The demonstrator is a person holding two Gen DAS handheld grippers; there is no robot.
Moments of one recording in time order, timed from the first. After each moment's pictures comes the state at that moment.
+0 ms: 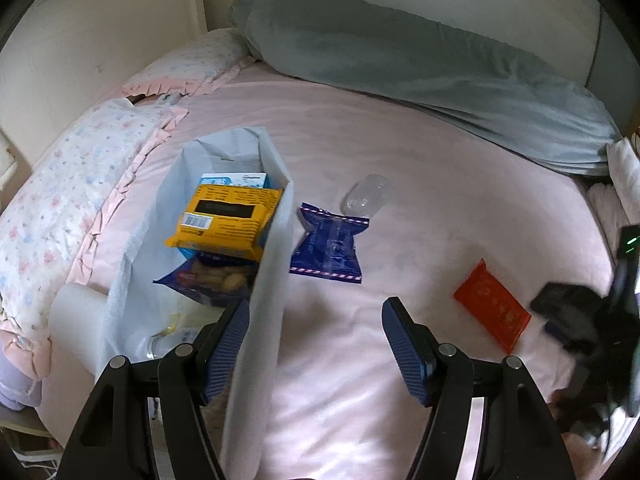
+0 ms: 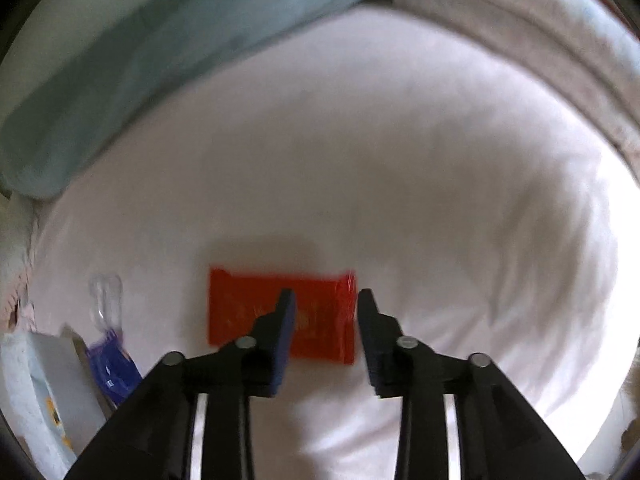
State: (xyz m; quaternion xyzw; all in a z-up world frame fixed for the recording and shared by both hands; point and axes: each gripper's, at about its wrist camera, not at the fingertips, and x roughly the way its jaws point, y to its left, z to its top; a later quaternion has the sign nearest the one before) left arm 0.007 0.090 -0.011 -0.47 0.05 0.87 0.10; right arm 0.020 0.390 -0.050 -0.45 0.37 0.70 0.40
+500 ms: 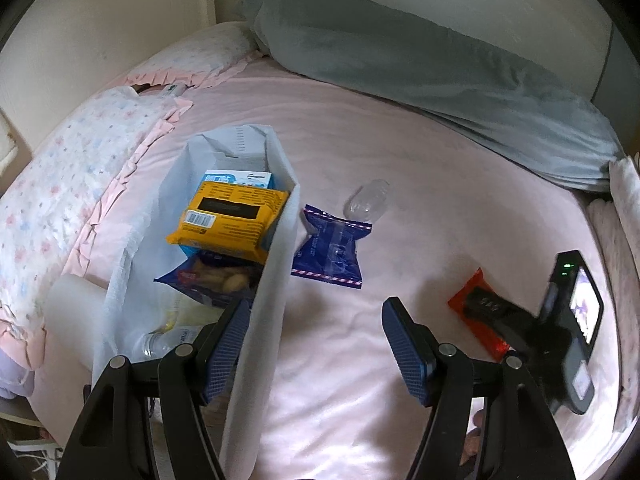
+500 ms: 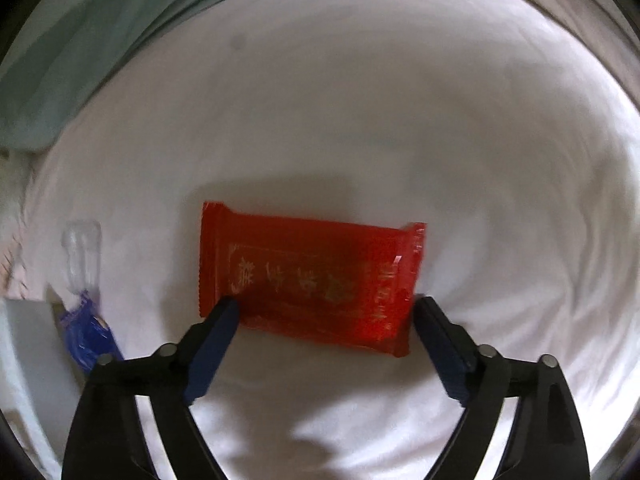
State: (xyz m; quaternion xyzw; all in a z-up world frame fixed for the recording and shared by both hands) left arm 0.001 0.080 -0.007 -0.48 0.02 0.87 0.09; right arm -0.001 0.349 -0.098 -0.52 0.36 0.69 0.36
